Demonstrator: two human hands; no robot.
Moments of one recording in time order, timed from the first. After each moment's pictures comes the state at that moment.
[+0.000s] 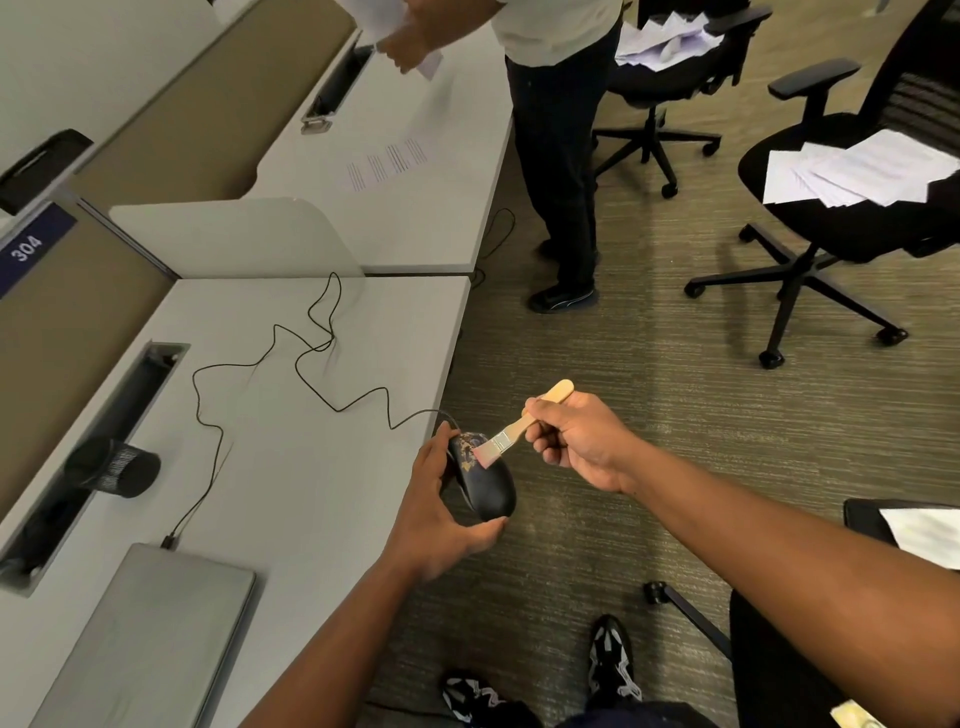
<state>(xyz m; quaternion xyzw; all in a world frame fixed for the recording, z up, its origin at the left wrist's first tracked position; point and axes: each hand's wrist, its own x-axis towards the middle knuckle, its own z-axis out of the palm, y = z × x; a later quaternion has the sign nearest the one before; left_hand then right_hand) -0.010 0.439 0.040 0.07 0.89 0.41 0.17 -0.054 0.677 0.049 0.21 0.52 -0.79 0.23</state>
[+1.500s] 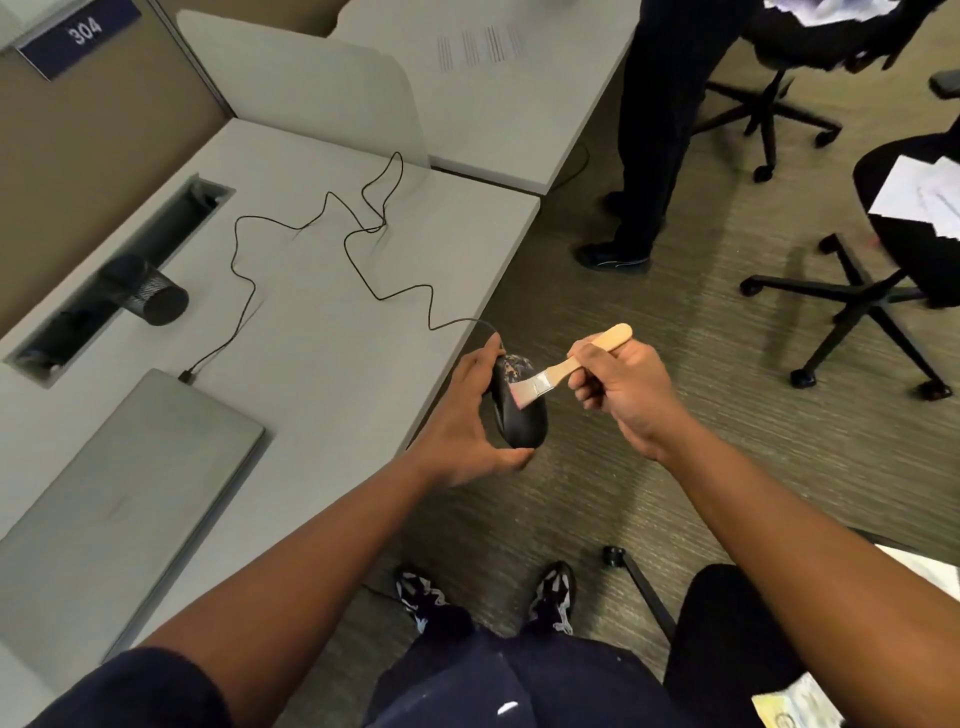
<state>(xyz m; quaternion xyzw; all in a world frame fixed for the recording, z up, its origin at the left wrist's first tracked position) -0.008 0.442 0.023 0.10 0.90 0.41 0.14 -0.048 0.672 0.040 0.13 0.64 -0.74 0.17</state>
